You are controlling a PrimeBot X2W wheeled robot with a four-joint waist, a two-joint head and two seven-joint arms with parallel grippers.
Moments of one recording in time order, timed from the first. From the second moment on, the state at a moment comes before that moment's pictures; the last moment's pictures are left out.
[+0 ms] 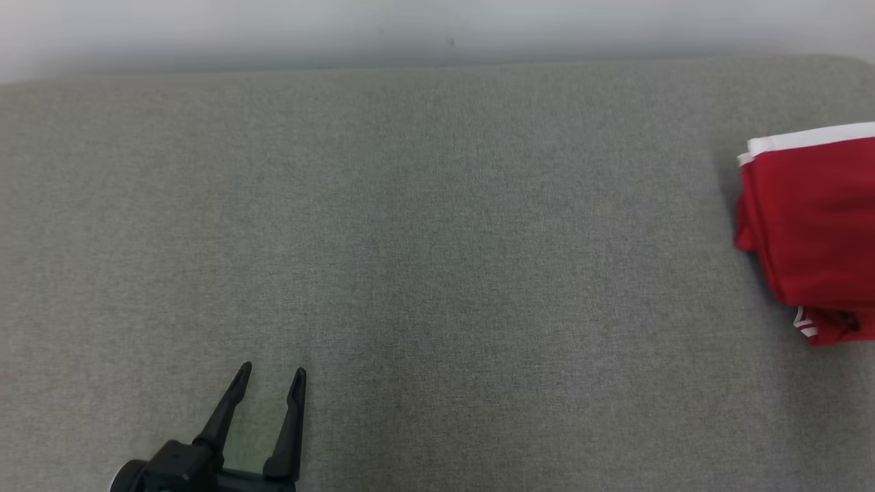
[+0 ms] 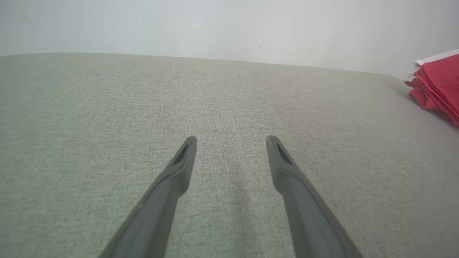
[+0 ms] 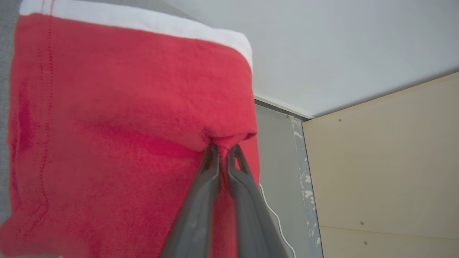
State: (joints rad) left arm -0.05 0.17 -0.18 0.16 -0.29 -0.13 -0.26; right arm -0.55 -0.59 -0.05 0.39 -0.12 0.13 0.61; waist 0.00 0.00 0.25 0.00
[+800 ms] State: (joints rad) left arm -0.05 0.15 -0.15 0.08 -0.32 -0.10 -0.26; right arm -0.47 -0.40 -0.27 0.36 -0.26 0.13 0.32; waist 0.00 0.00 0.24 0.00
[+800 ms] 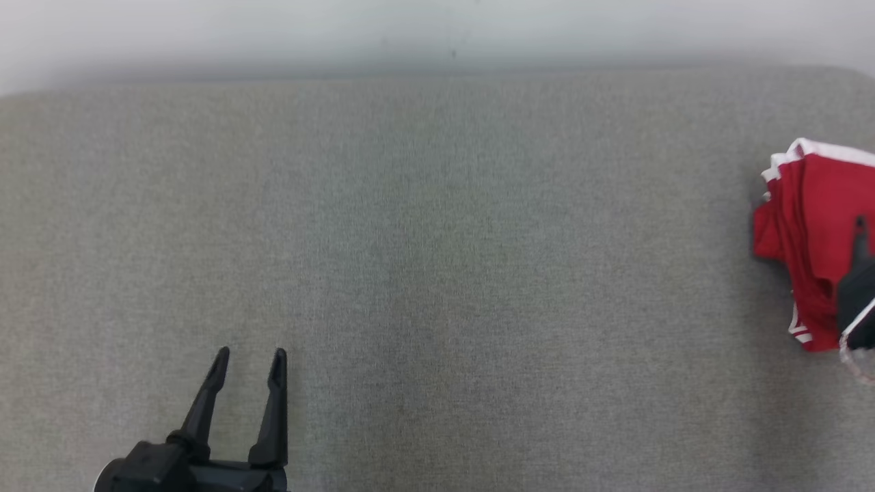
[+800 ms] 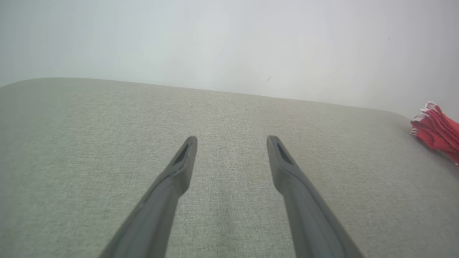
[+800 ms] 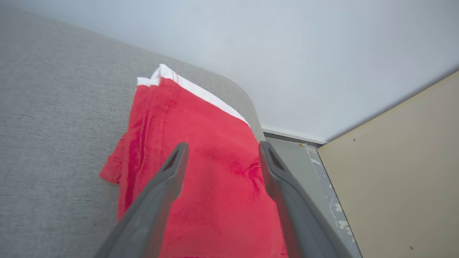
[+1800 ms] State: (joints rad) left arm 0.15 0.06 0.04 0.18 -0.24 -0.12 -0.26; right arm 0.06 -0.05 -0.06 0.21 0.16 0.13 -0.13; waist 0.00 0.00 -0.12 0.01
